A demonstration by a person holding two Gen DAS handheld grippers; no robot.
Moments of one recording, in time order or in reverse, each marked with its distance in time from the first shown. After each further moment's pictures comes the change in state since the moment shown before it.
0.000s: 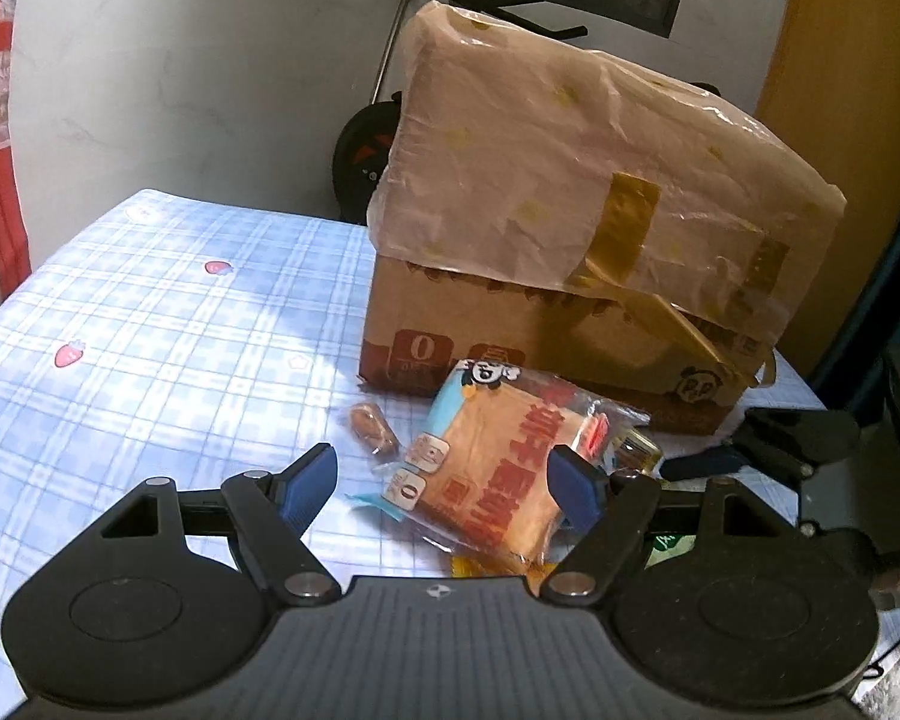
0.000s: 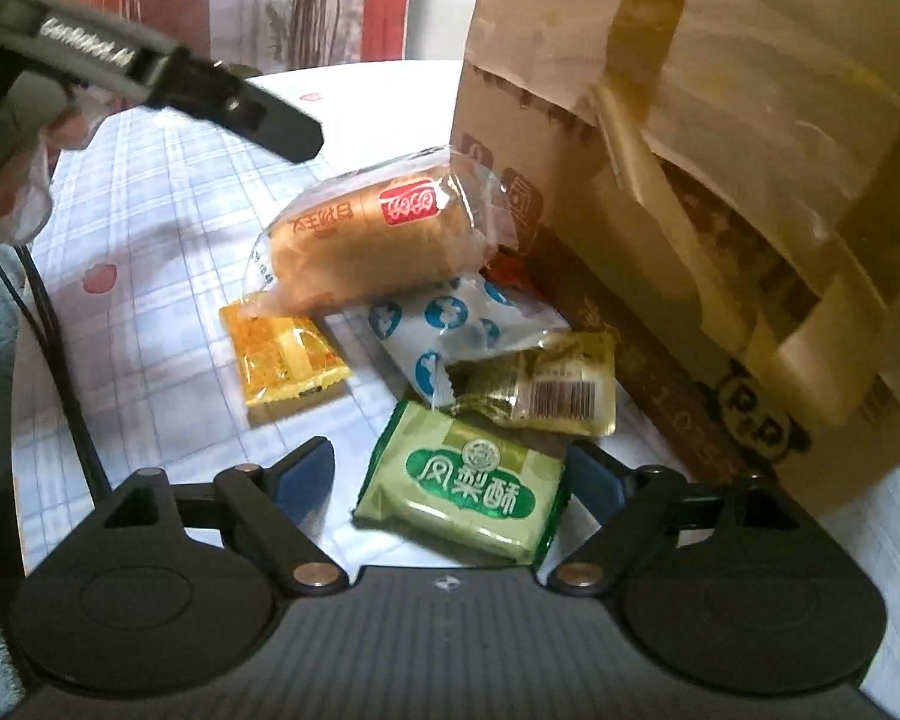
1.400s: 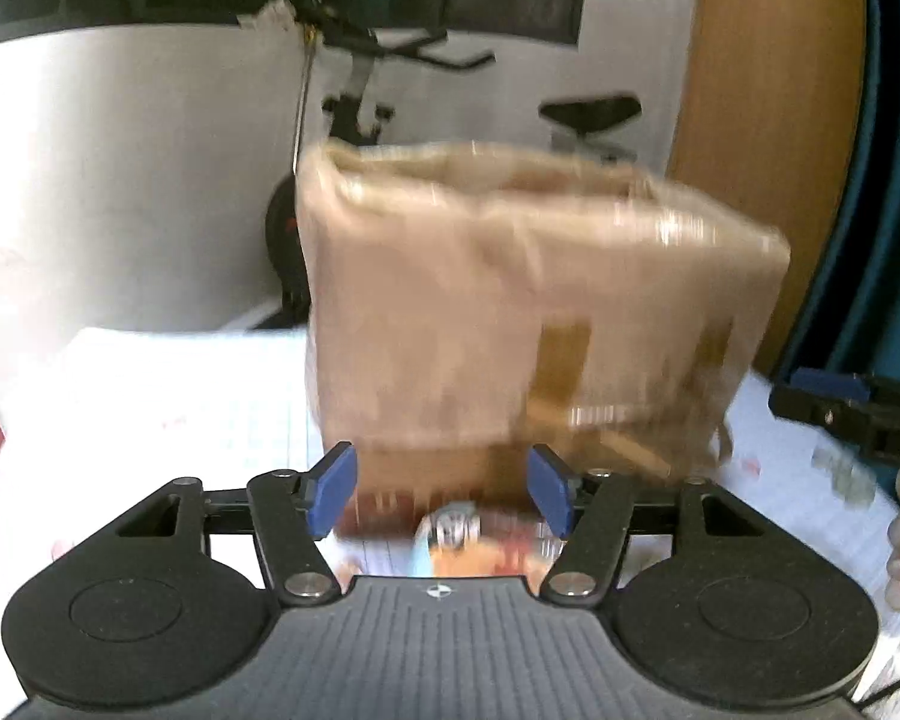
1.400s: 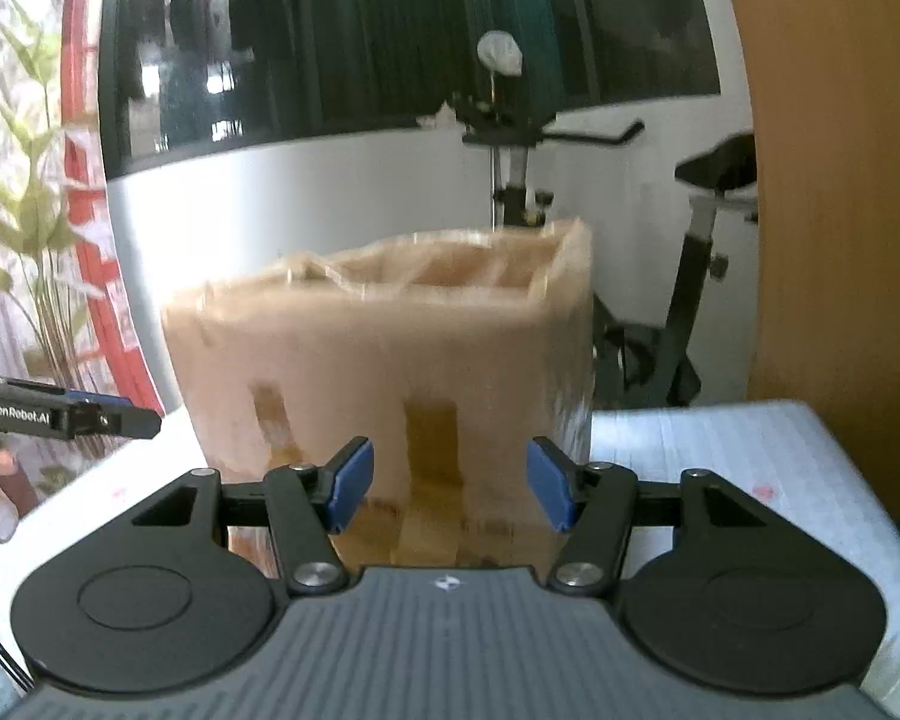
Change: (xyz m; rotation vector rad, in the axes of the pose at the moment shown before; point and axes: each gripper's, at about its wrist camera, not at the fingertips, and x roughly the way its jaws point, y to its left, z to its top) left arm -0.002 -0.021 0.068 0.206 -0.043 -0.069; right arm -0.136 -0.037 -0.012 0.622 -0.468 -0.381
